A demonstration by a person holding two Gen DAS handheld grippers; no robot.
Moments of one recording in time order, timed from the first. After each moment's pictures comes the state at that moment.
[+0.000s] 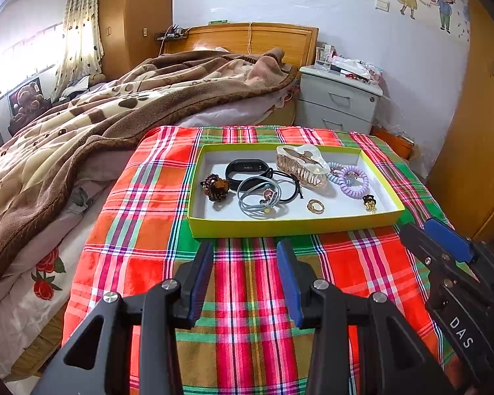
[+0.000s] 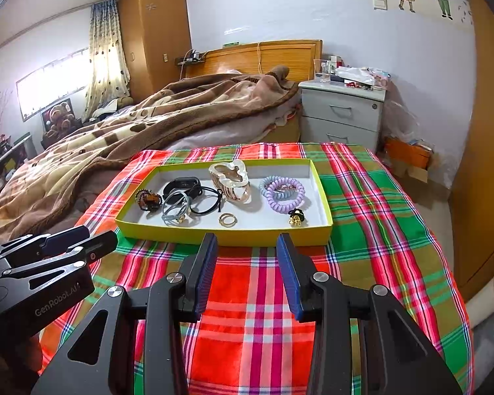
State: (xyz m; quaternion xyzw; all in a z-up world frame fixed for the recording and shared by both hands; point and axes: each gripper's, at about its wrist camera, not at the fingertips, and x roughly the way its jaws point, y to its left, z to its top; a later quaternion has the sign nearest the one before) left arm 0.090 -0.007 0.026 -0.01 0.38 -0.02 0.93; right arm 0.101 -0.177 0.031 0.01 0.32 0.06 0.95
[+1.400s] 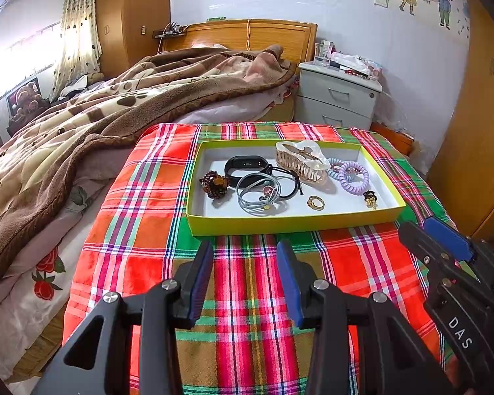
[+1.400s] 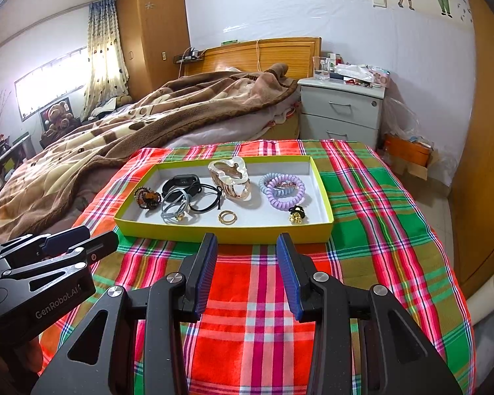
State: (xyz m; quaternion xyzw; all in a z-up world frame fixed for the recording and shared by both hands) left arm 0.092 -0.008 0.024 -0.01 0.38 -0.02 0.92; right arm 0.099 -0.175 0.027 0.01 0.32 0.06 0.94
